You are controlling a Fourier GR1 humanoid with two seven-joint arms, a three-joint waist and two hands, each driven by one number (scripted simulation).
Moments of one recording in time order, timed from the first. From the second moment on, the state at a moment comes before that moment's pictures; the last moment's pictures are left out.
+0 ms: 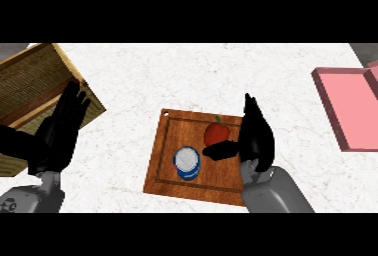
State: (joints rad) left arm -0.13 0.34 -0.12 -1.63 0.34 0.30 0.16; right arm -0.36 -0.01 0.40 -1.56 0.80 -0.21 1.14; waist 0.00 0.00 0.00
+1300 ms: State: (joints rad) left arm -0.13 0.26 -0.07 -1.61 0.25 0.24 0.15; right arm -0.43 -0.01 0.46 -1.32 0.69 -0.34 1.08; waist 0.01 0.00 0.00
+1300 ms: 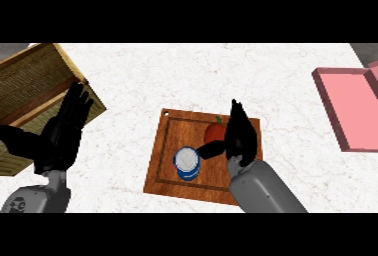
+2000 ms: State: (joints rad) left arm -0.10 0.22 -0.04 -1.64 0.22 0.21 0.18; right arm -0.46 0.00 0.49 -1.26 0.81 -0.34 1.06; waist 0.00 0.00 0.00
